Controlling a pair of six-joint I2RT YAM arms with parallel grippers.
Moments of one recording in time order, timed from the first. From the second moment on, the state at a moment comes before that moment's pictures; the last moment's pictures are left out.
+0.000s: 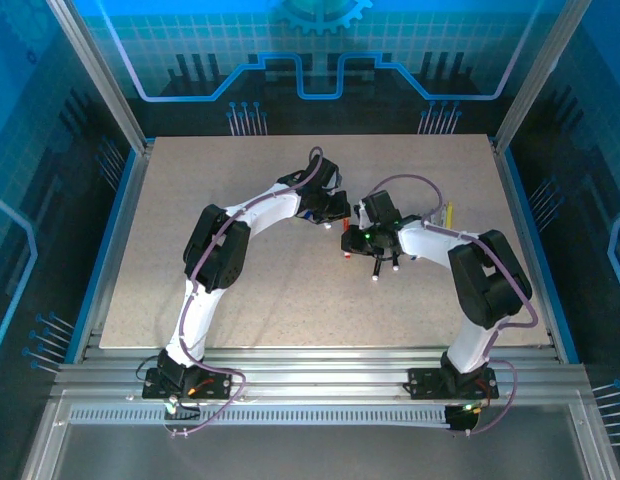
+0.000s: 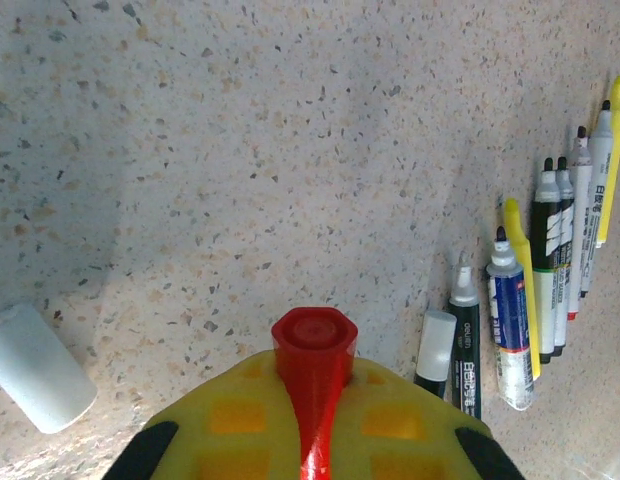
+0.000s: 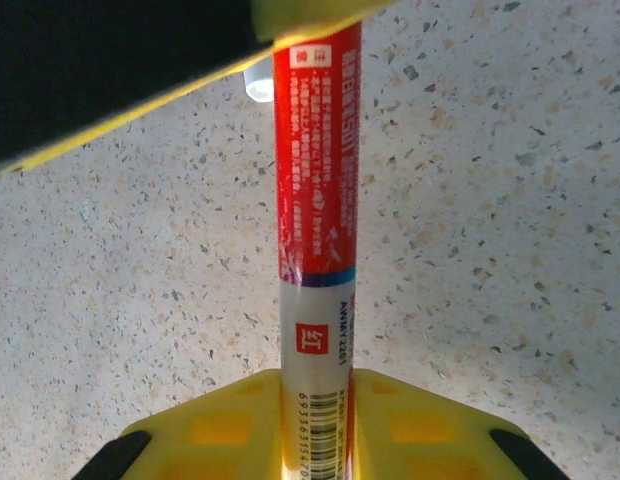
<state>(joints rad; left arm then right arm) -0.54 2.27 1.81 -0.48 0.36 -0.72 0.44 1.76 1.02 -0.26 -0.29 0.51</state>
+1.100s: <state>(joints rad) -0.55 2.26 1.85 -0.51 0.35 -0.72 0.44 1.72 0.96 -0.18 -0.34 0.53</state>
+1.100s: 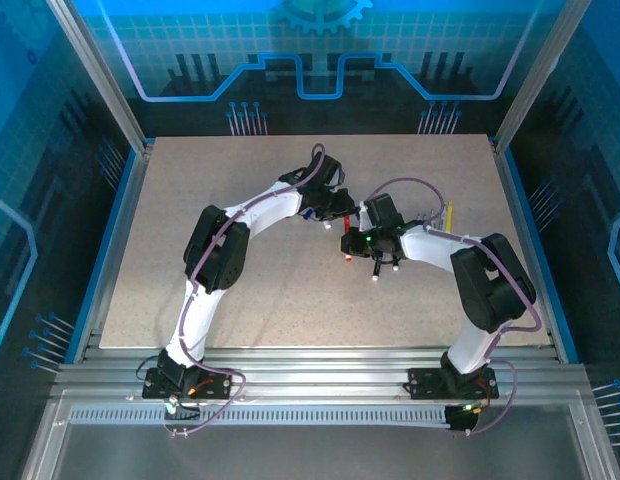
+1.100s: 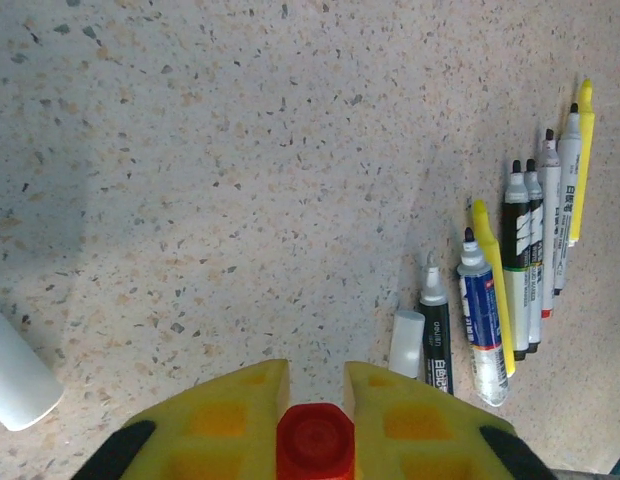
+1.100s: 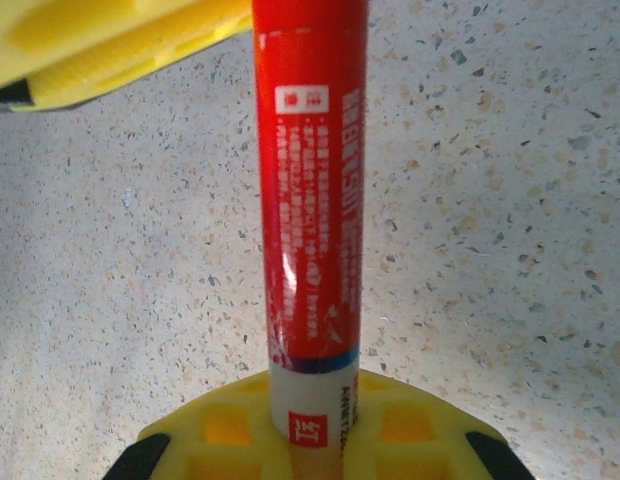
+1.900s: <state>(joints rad) -0.47 2.45 2.29 -0.77 0.19 -0.69 0.75 1.32 0.52 -0.16 -0.34 0.78</state>
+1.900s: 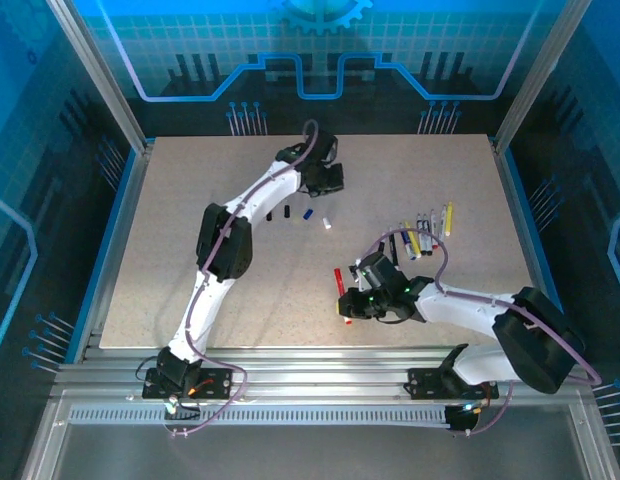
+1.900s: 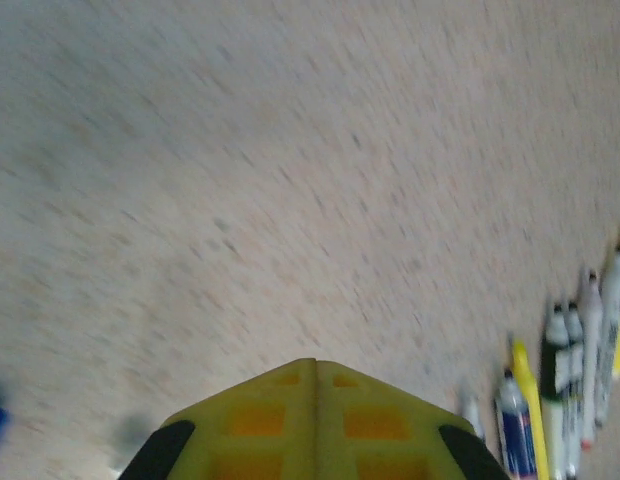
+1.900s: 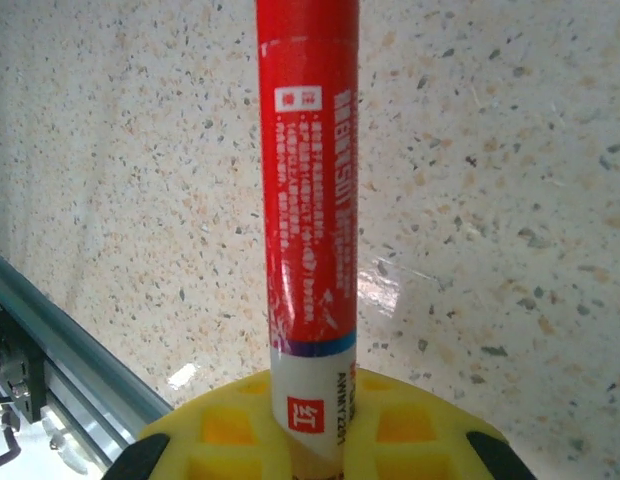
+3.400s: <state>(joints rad) -0.60 2.21 1.87 -0.55 0.32 -0.67 0.44 1.51 0.83 -0.23 -0.35 0.55</state>
